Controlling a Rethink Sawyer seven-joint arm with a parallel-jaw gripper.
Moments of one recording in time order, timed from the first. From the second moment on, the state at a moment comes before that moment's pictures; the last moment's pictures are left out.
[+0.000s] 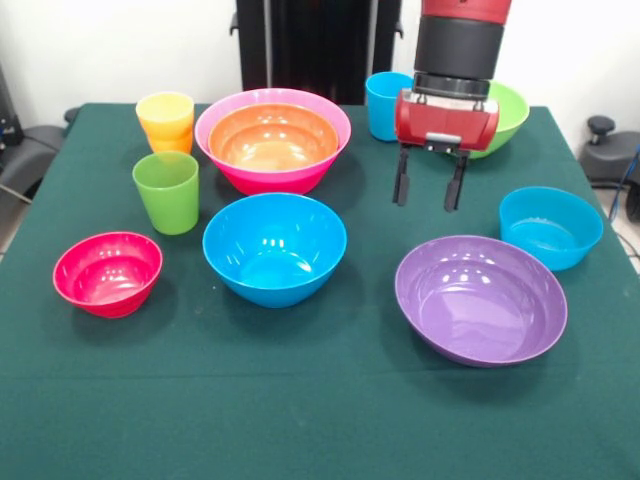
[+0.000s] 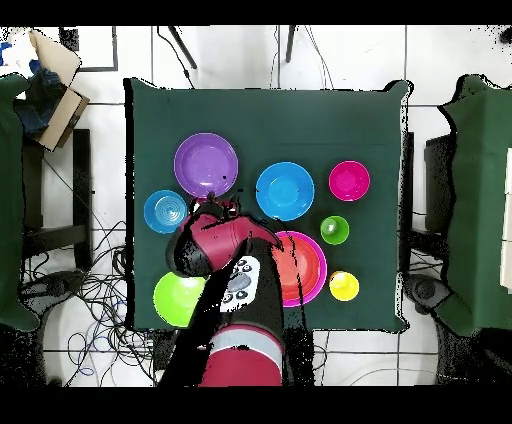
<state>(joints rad) 0.04 -0.58 -0.12 1.71 -0.37 0.03 2.26</state>
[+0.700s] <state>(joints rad) 0.05 -0.57 -0.11 1.71 -0.37 0.03 2.26</state>
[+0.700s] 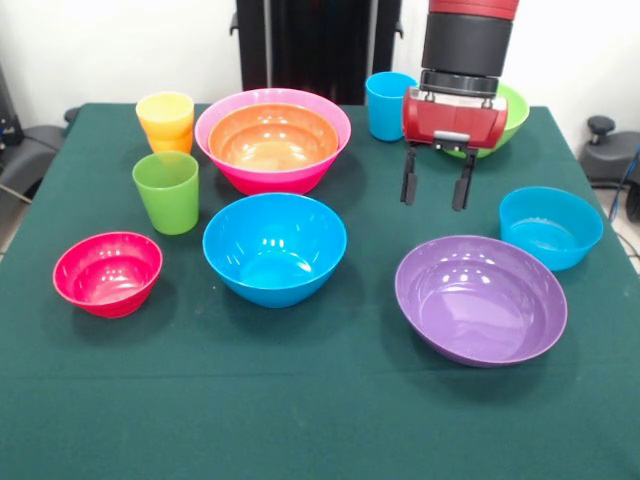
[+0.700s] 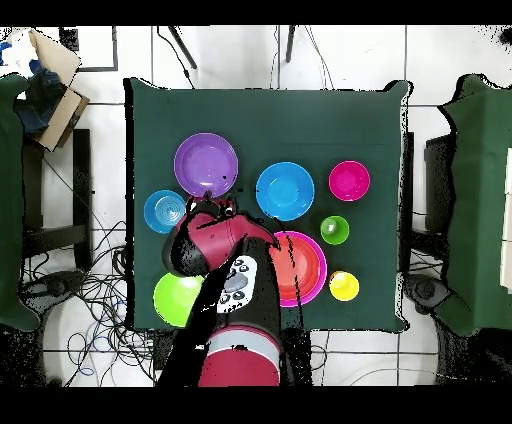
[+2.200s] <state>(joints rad) -0.01 -0.60 -0.01 1.67 -0.38 0.17 2.26</state>
